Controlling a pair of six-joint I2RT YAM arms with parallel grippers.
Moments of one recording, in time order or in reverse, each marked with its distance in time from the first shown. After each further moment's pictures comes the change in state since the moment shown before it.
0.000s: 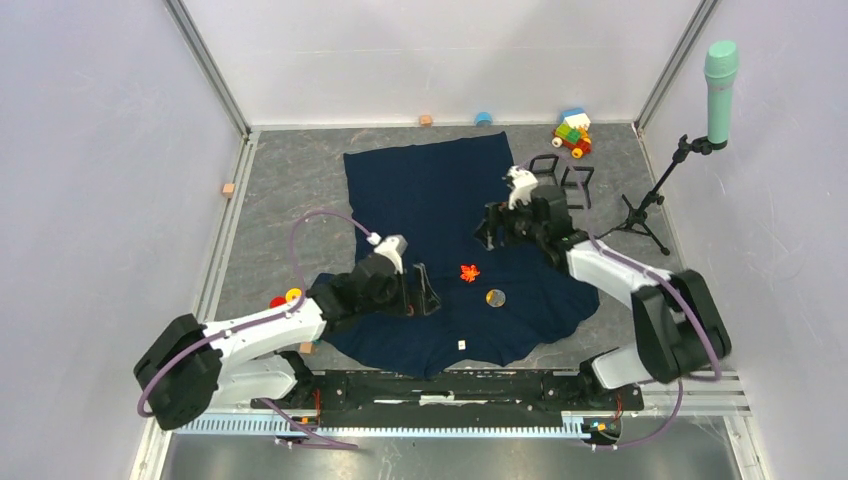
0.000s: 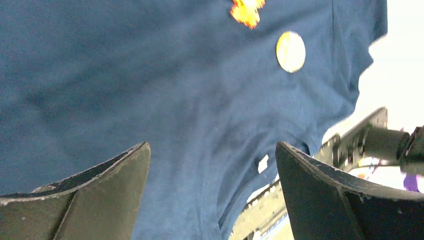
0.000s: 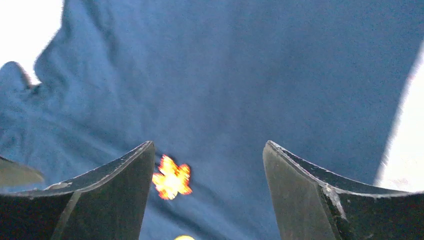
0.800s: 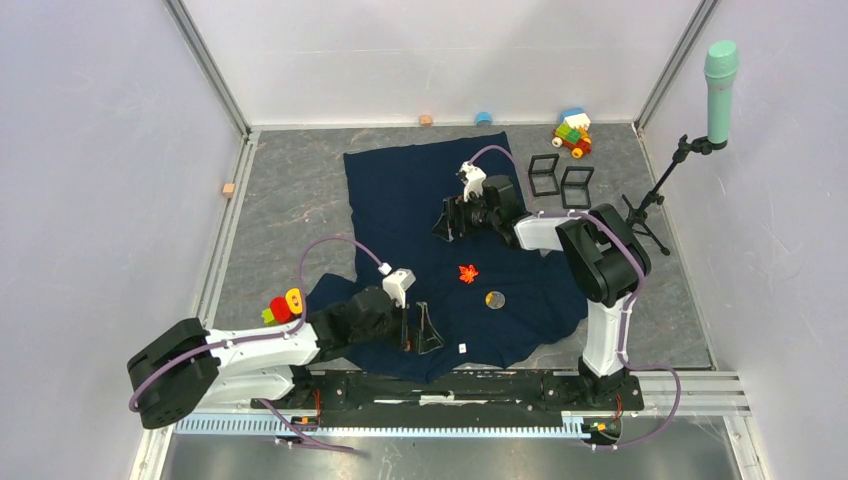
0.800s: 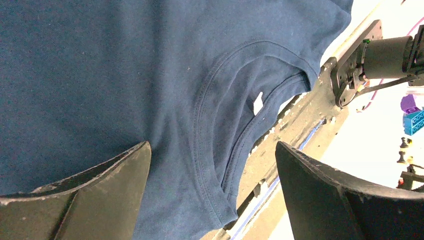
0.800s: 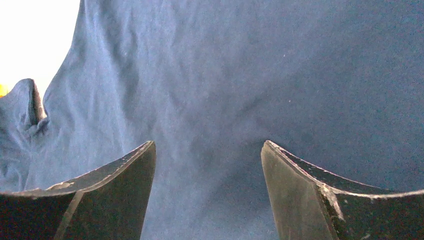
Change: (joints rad) left arm -0.193 -0.040 -0.240 0.255 0.123 0.000; right arm 0.131 0.580 0.327 0.245 -0.141 0.071
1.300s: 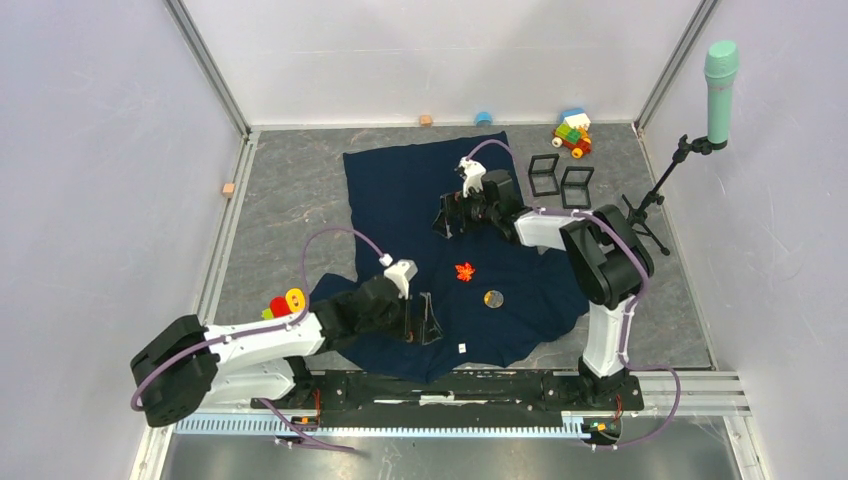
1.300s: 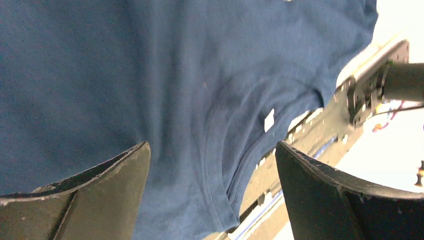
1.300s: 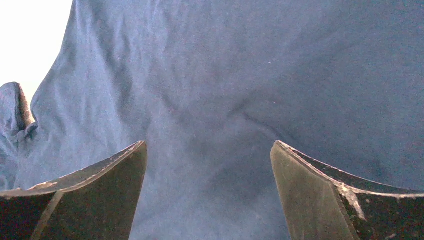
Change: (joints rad) left arm 0.010 0.010 0.084 -0.148 -0.055 0.009; right arm 0.003 0.005 0.052 -0.042 0.034 -0.036
